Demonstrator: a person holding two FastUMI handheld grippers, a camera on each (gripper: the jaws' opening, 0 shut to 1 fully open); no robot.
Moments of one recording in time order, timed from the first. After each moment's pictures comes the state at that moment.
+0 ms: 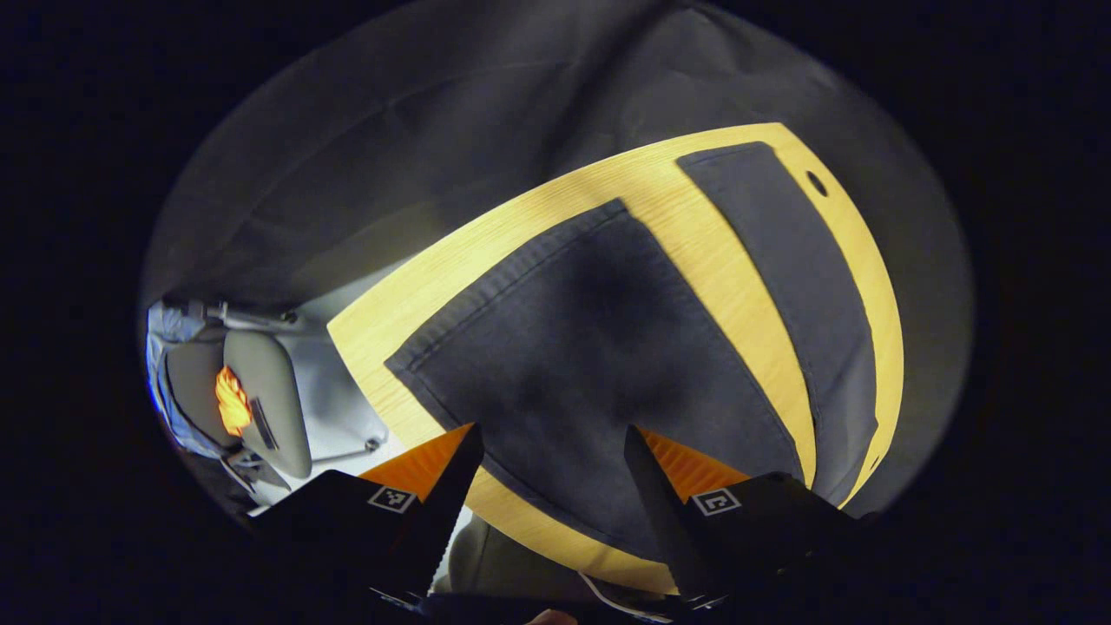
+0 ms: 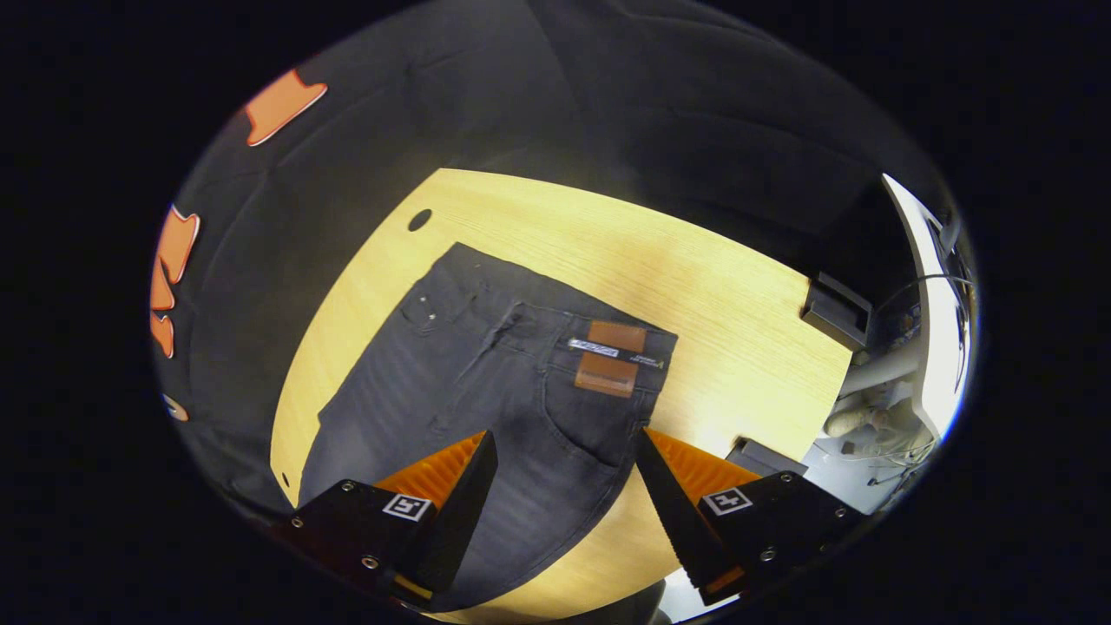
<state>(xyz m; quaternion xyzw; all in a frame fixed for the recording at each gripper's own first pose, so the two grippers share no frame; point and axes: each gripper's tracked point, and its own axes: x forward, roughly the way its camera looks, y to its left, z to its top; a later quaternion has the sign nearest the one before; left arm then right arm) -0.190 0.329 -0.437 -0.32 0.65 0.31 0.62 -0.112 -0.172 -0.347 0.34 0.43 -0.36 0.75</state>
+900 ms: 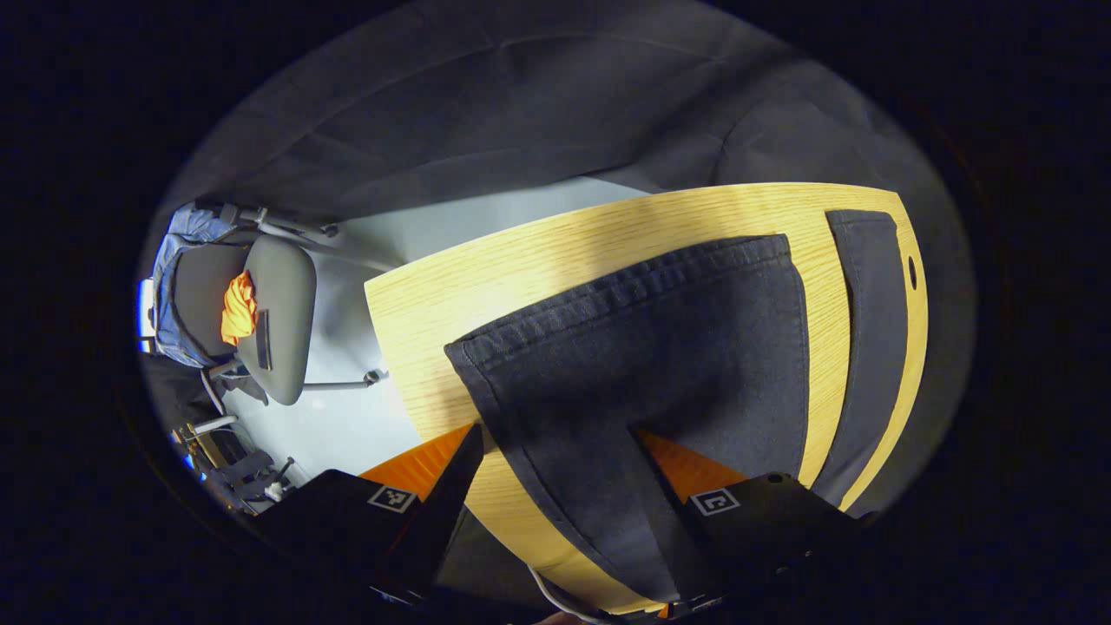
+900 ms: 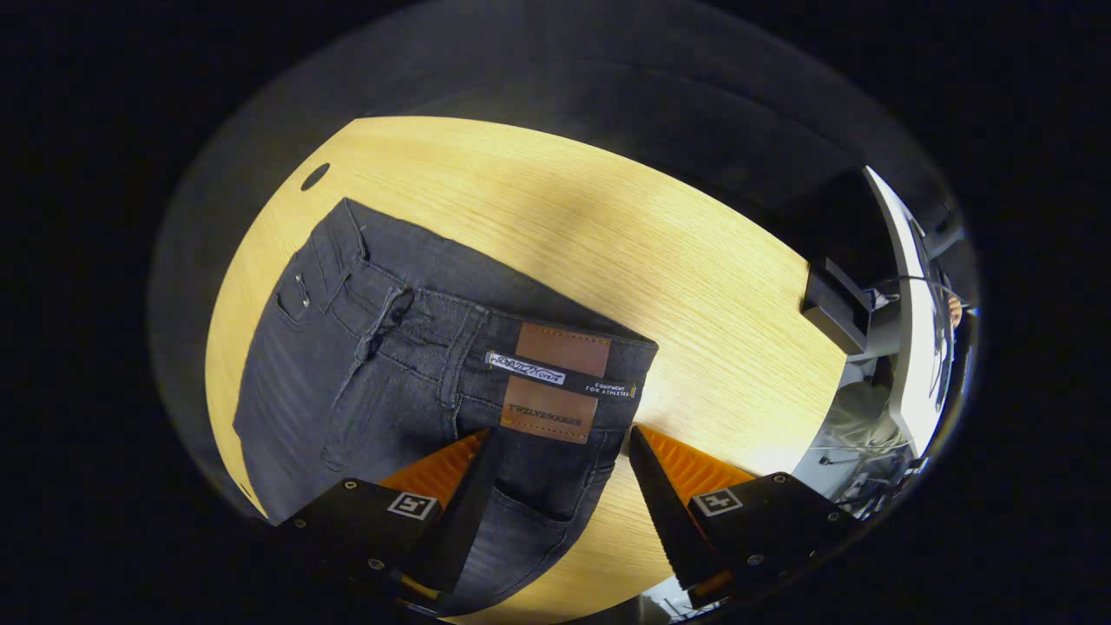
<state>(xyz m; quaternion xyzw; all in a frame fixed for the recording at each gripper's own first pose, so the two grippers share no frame) -0.197 0.364 -0.454 -0.37 0.64 0.41 0.54 -0.113 -0.198 -0.411 0.30 0.53 -0.41 0.68</state>
